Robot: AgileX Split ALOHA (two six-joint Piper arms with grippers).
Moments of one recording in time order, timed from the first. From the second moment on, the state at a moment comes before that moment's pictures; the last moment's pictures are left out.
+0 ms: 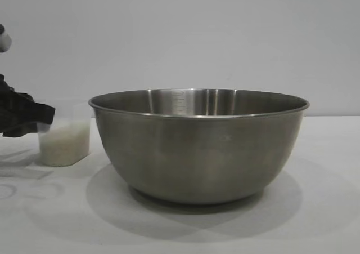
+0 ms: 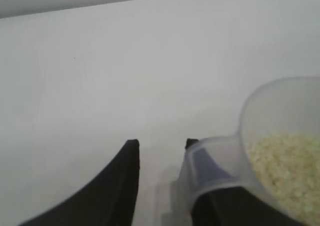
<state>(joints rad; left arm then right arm) -0.21 2.09 -0.52 0.04 -1.15 -0.01 0.36 -0.02 -0.49 -0.02 1.14 0.06</state>
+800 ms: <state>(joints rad) -0.21 1.87 -0.54 0.21 -1.13 0.11 0.36 -0.02 -0.49 -0.02 1.14 0.06</state>
